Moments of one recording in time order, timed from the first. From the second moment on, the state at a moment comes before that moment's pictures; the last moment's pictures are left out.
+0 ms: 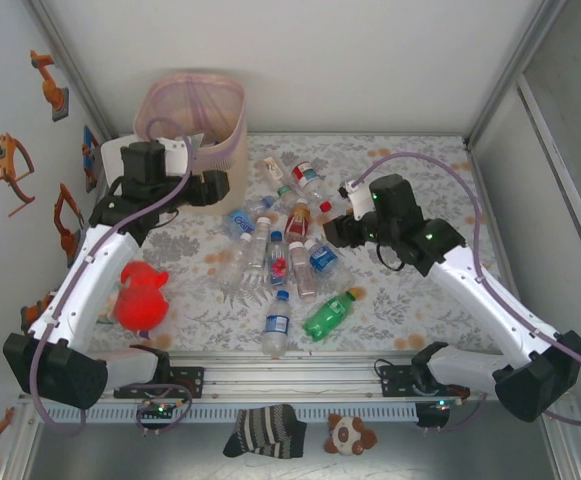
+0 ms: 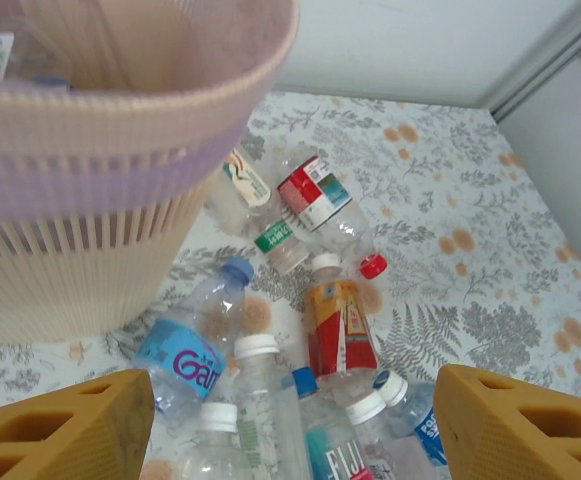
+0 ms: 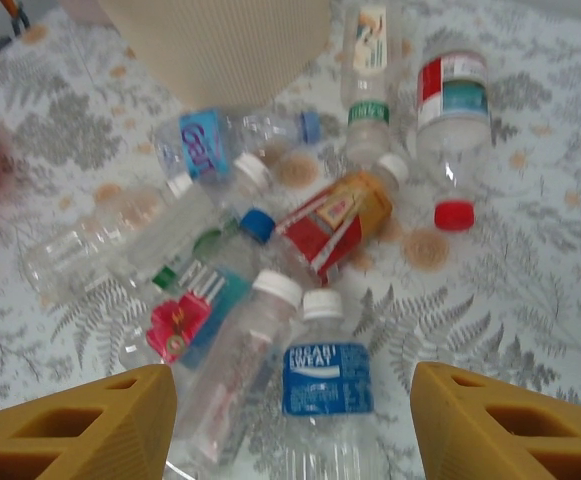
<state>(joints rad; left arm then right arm) -0.33 1.24 1.25 -0.59 0.26 -0.27 0.59 1.16 1.12 -0.65 -0.16 0.06</state>
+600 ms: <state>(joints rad) -0.41 1.15 1.20 -0.59 0.14 -0.36 0.59 1.47 1.04 -0.67 -0.16 0.09</state>
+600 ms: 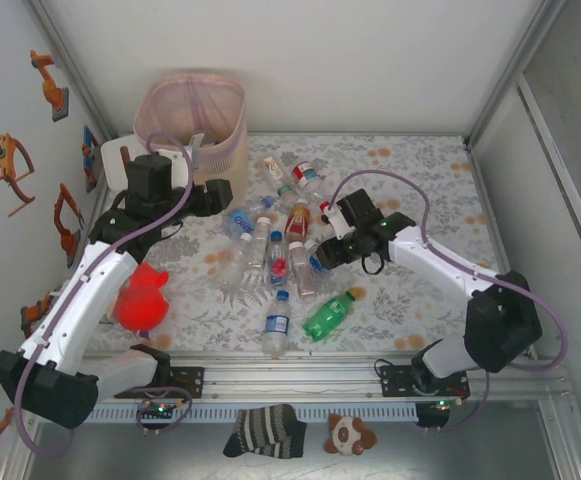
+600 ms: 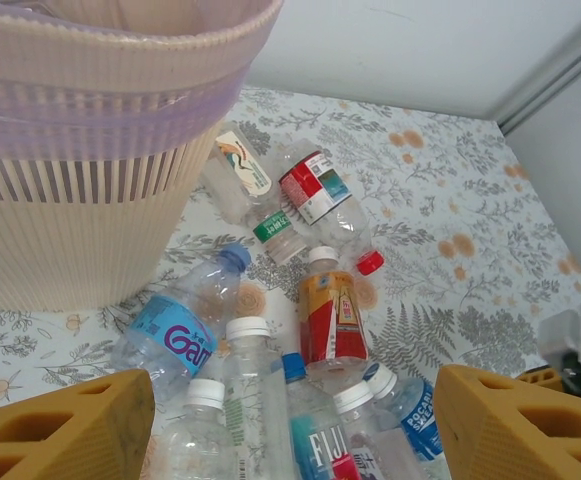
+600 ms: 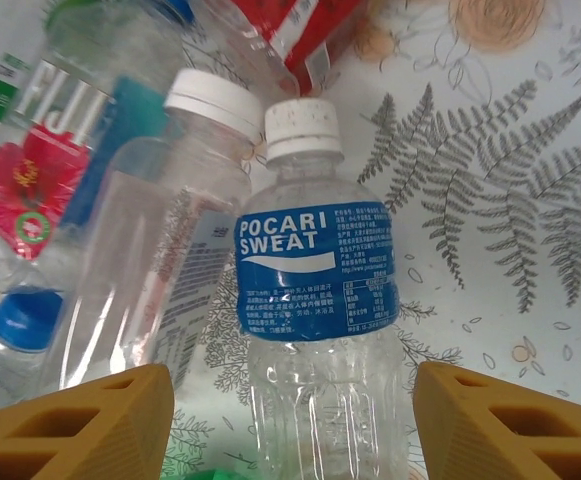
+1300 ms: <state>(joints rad) -0.41 1.19 1.20 -0.60 0.24 -0.32 0.59 1.85 1.25 -0.70 -0.03 0.06</state>
